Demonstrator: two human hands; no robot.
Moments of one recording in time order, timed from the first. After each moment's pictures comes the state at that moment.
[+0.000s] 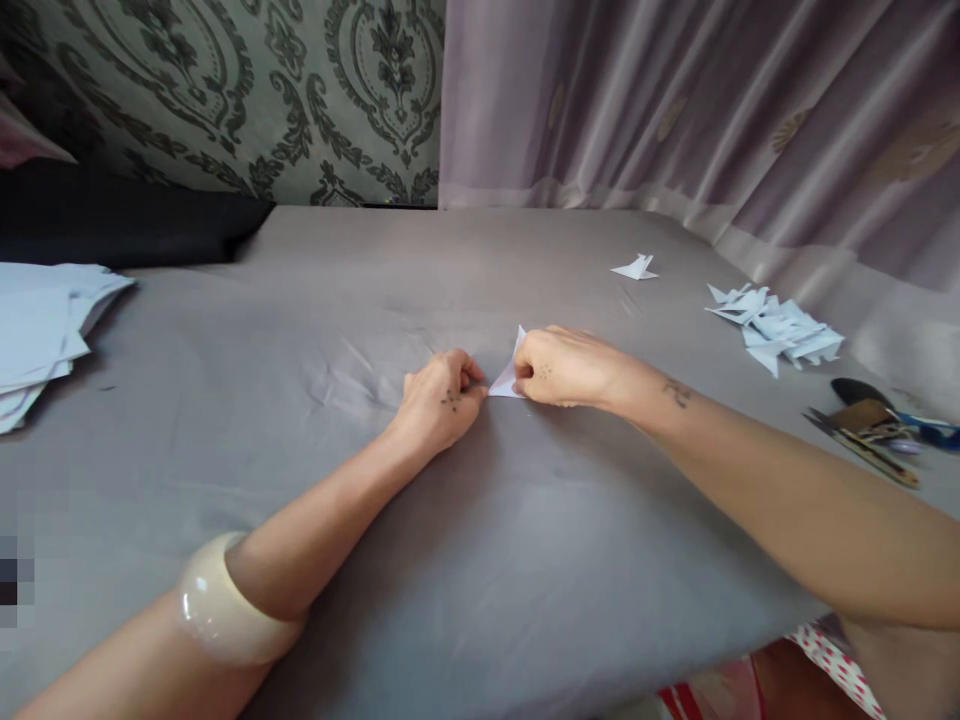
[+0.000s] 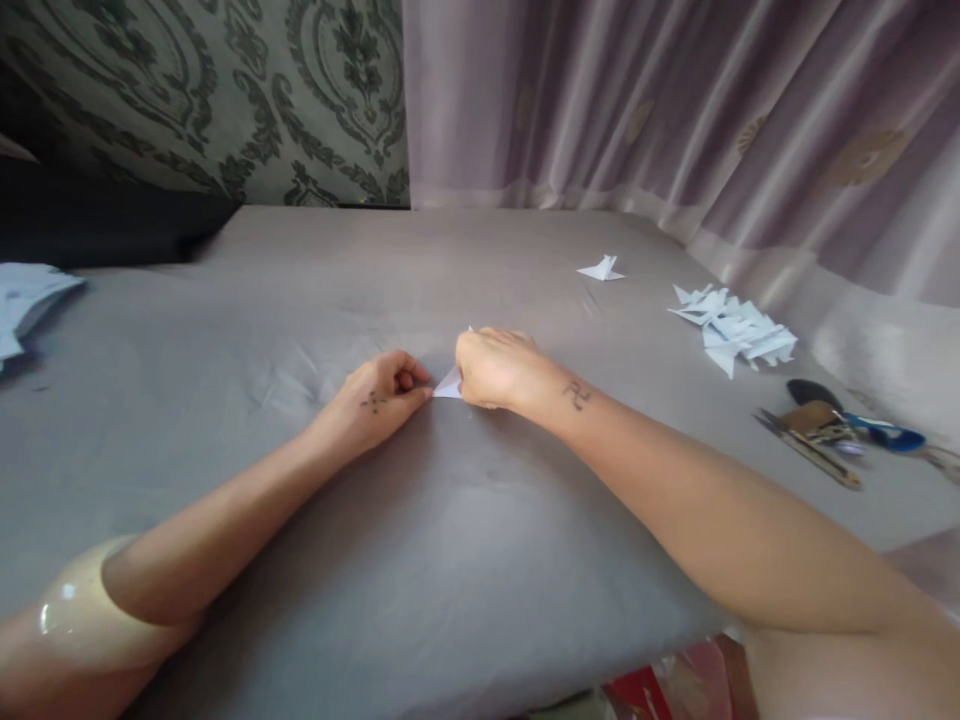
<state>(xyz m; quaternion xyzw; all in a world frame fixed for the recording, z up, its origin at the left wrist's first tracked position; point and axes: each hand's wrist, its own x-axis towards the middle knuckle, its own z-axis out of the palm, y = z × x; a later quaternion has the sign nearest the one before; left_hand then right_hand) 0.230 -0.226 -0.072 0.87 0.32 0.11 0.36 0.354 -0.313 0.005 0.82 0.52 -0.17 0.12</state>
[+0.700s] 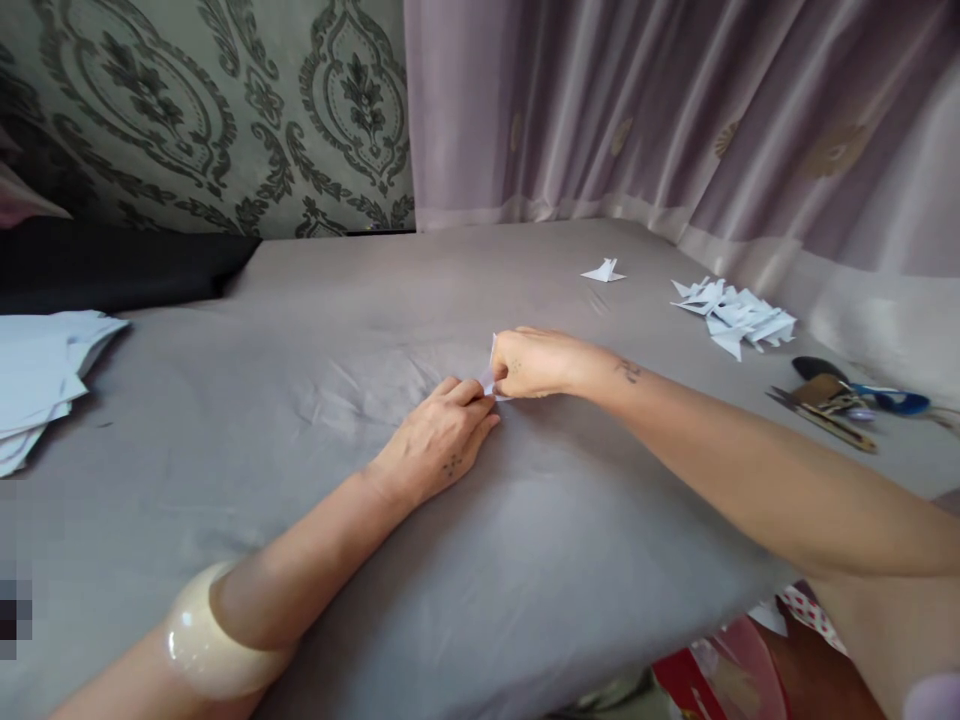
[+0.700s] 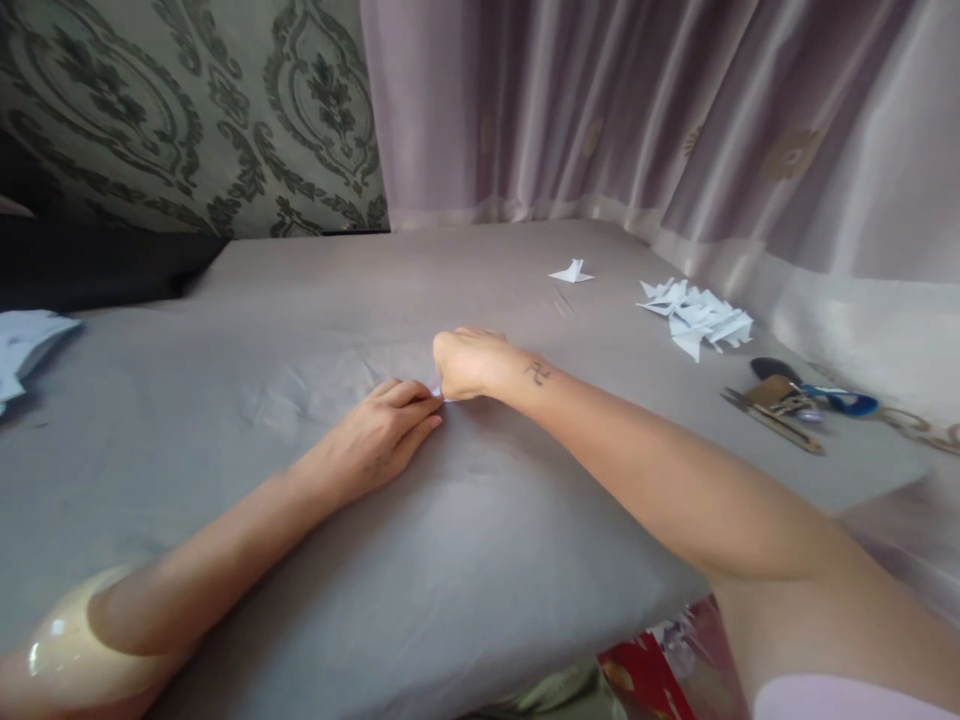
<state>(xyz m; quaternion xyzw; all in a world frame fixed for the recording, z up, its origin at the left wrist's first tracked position) 0.218 -0.247 -0.074 0.98 0.00 0.13 0.15 0.358 -0.322 0.013 0.81 0.56 -0.18 0.08</state>
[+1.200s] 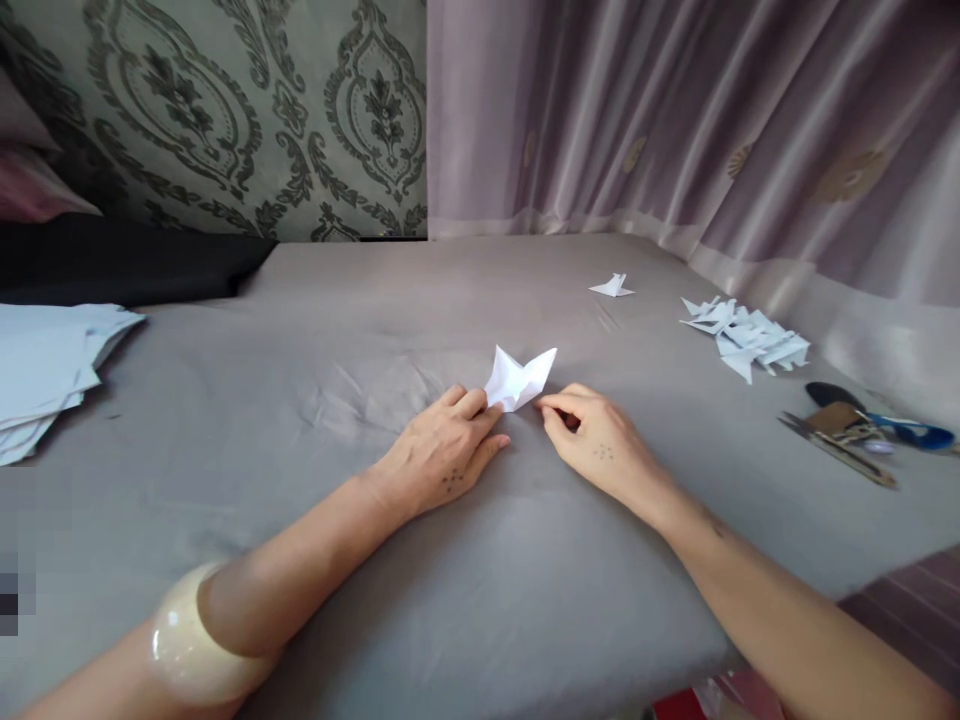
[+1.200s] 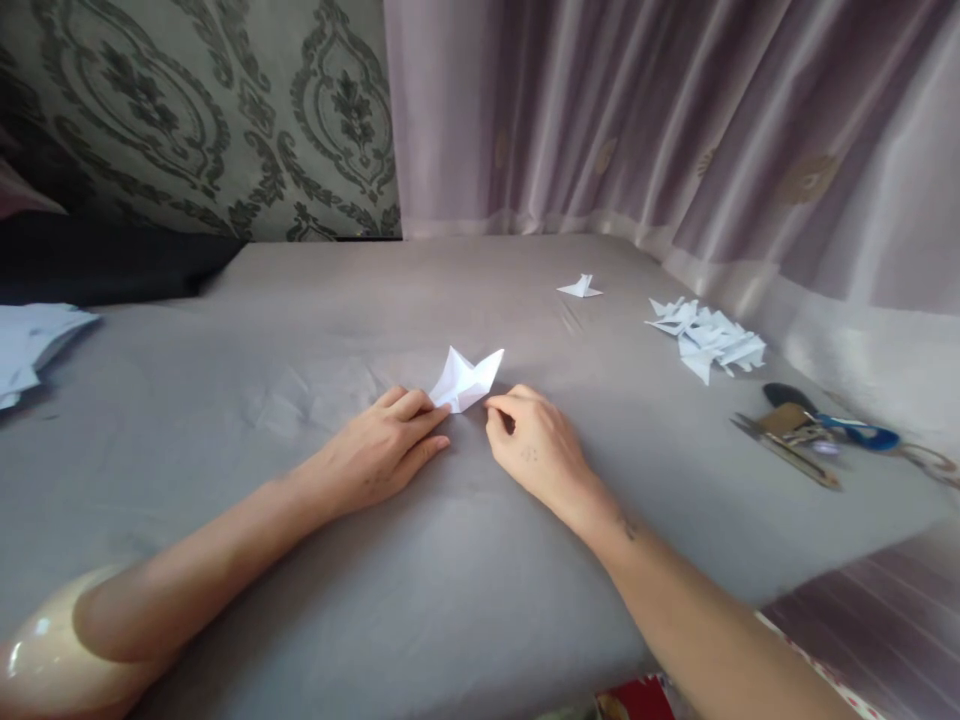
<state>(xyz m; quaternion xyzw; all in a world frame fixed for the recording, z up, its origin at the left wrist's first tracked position) 0.218 -0.249 -0.071 0.99 -0.01 0.09 0.11 0.362 -0.404 -0.066 0.85 0.44 -0.05 -0.27</state>
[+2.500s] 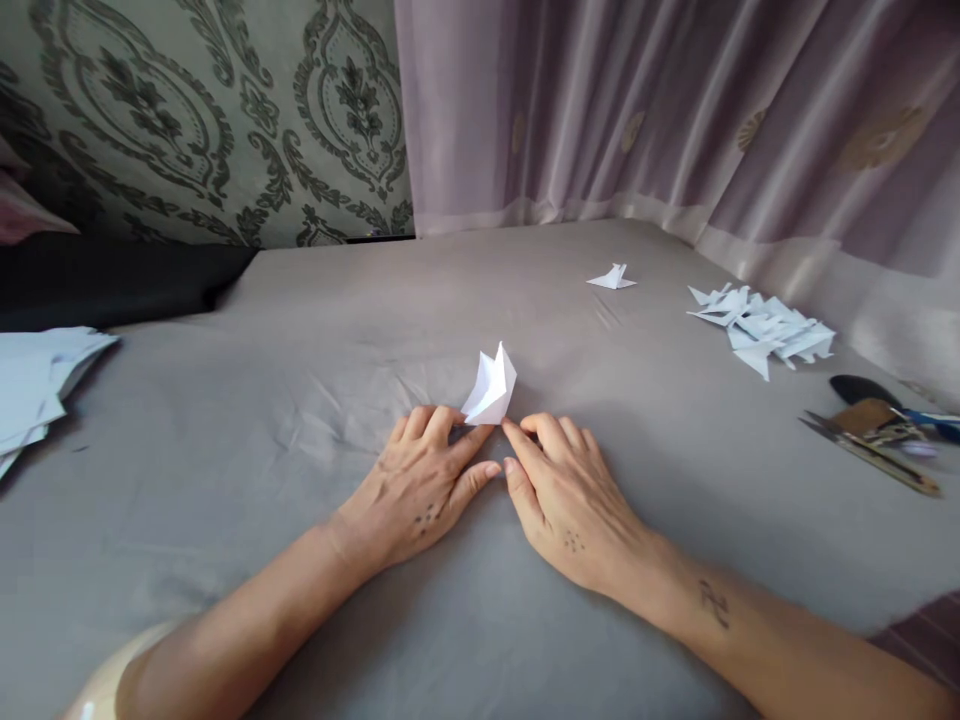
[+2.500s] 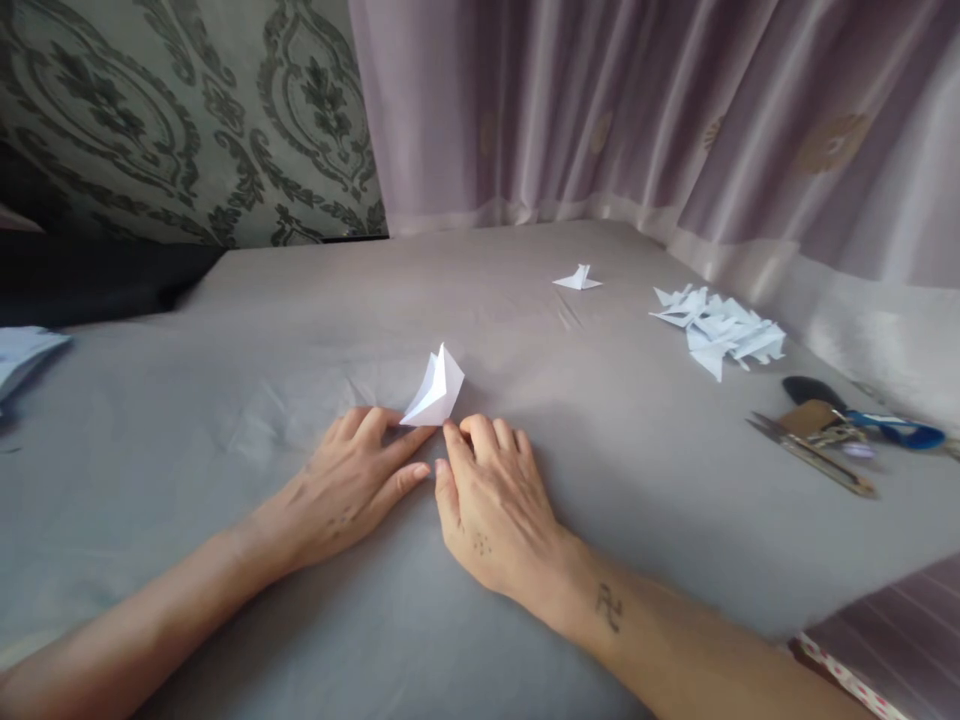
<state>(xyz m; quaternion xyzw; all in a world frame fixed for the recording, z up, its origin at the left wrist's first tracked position) 0.209 -0.254 -0.075 0.99 0.06 0.07 0.10 0.323 -0.411 -0.070 0.82 0.56 0.00 -0.16</state>
